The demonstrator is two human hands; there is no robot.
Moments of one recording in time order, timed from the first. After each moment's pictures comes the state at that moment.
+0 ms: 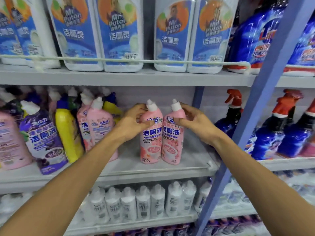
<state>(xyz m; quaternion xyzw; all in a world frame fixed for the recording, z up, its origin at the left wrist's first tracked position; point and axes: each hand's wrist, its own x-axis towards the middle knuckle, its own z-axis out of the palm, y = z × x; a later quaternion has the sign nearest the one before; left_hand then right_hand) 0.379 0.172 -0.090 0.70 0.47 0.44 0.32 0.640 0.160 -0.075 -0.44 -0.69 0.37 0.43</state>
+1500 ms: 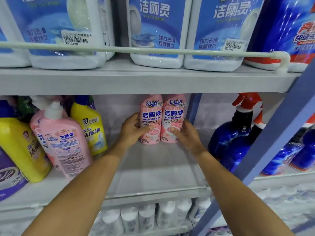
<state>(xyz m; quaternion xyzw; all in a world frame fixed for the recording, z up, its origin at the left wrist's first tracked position) 0.432 0.313 -0.188 0.61 0.50 0.50 0.36 0.667 0.286 -0.194 -0.51 -0.56 0.41 0.51</state>
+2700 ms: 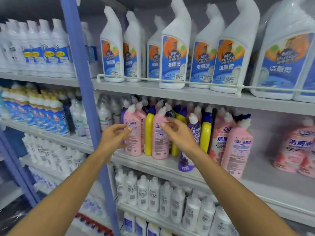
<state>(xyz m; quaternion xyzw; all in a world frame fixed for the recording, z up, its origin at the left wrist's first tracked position) -0.082 -0.026 -0.086 0.39 0.62 0.63 0.27 0.140 0.090 -0.076 -0.32 -0.73 0.44 0.42</state>
